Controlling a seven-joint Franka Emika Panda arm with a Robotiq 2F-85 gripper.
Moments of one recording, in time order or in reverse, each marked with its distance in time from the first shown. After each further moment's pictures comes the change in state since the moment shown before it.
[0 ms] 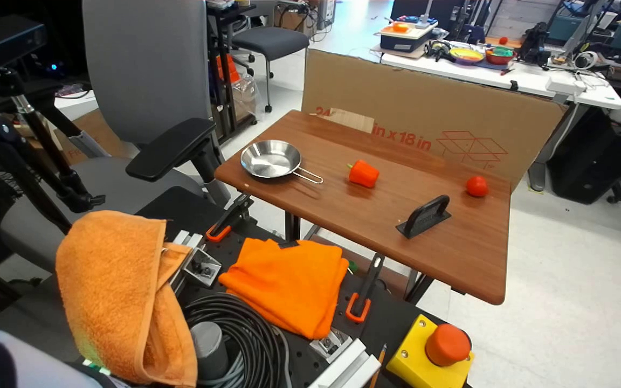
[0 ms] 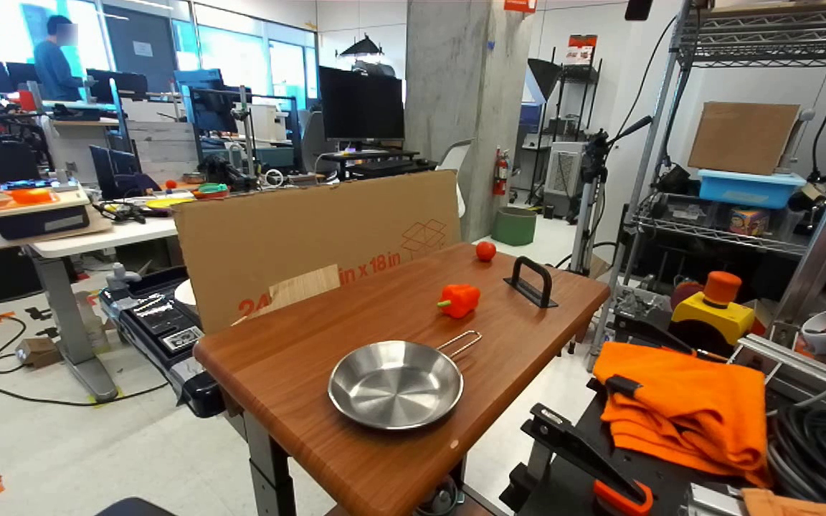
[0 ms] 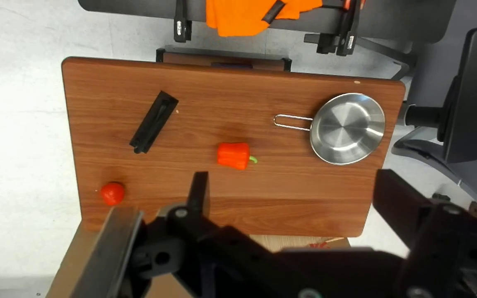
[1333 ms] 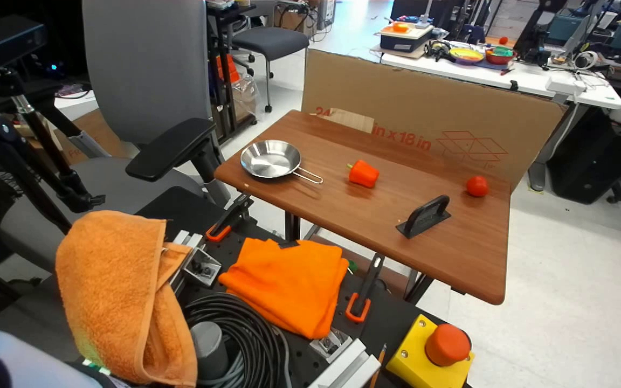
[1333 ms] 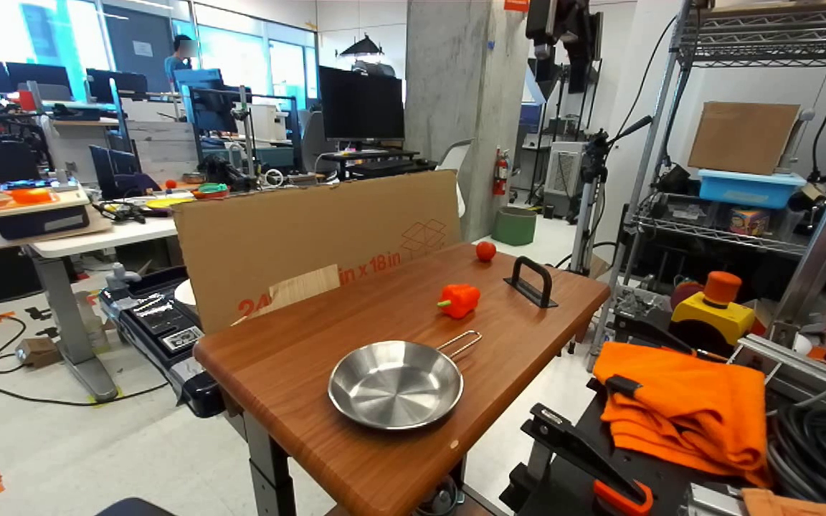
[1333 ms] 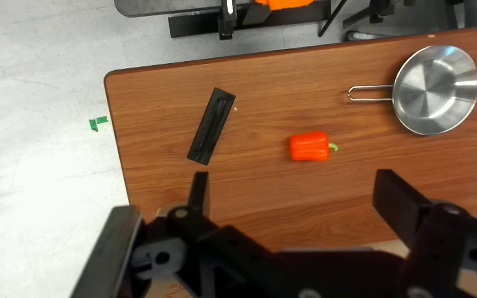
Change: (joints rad) arm -0.111 0.522 -0.057 0.395 0.027 -0.060 0.011
